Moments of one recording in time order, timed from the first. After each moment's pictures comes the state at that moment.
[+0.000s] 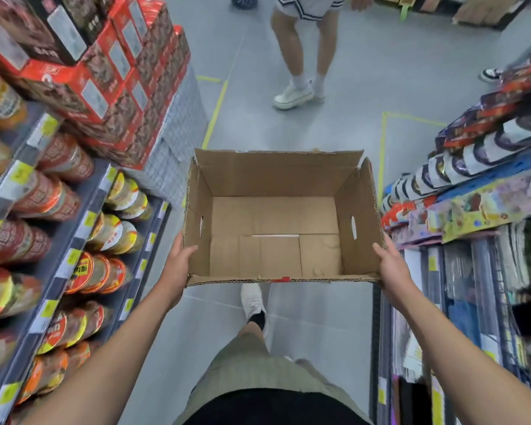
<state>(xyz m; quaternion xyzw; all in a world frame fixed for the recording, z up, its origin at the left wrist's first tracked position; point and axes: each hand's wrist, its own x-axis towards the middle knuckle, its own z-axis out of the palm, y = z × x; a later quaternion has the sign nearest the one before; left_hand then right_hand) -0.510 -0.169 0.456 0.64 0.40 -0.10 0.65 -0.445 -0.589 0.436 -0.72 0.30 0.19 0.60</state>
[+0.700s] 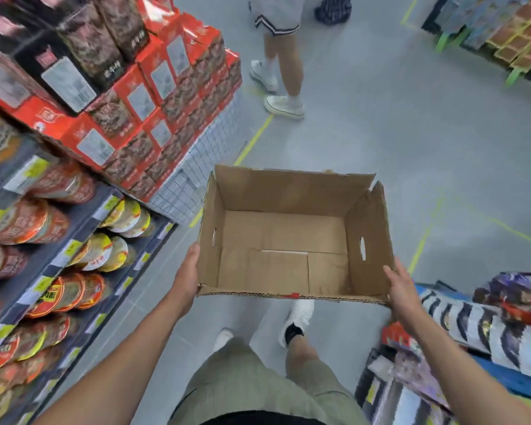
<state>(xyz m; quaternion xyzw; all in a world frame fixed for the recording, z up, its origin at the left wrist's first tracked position) -0.232 -0.162 0.409 0.51 0.53 -0.08 0.67 -0.051 -0.541 0.439 -0.82 0.17 0.27 0.47</state>
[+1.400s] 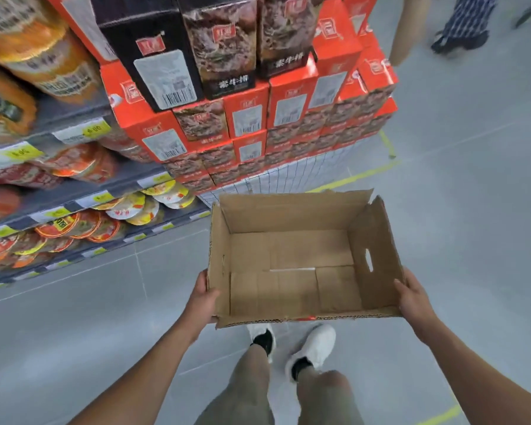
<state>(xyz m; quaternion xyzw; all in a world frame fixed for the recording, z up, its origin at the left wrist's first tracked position) -0.125 -0.112 0.323 0.34 0.69 0.03 0.64 0.272 -0.278 0.317 -0.83 -0.09 0.46 0.30</state>
